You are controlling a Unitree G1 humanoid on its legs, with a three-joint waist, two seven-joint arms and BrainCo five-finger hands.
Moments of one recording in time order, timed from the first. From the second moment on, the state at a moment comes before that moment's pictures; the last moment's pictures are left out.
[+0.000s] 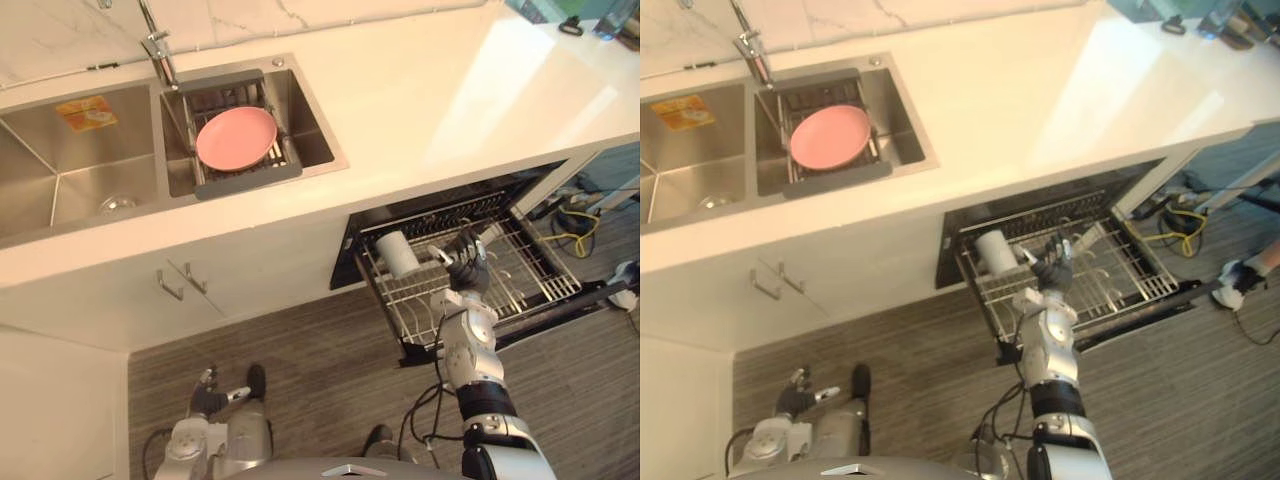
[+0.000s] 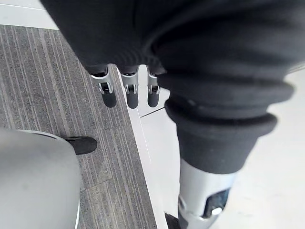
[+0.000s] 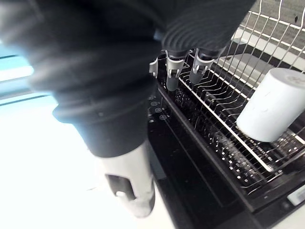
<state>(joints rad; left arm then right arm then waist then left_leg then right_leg) 0.16 0.13 -0.07 0.77 -0.16 -0.15 0.10 -0.21 -0.17 -0.20 0.36 0.55 -0.24 -0.11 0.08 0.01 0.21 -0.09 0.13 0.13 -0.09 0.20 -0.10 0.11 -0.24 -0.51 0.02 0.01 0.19</state>
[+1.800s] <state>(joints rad) 0.22 0.17 0.13 0.99 -0.25 0.07 -0.10 0.05 -0.07 -0.17 -0.15 0.54 -0.23 -0.07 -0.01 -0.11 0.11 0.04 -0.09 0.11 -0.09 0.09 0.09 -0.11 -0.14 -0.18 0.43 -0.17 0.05</state>
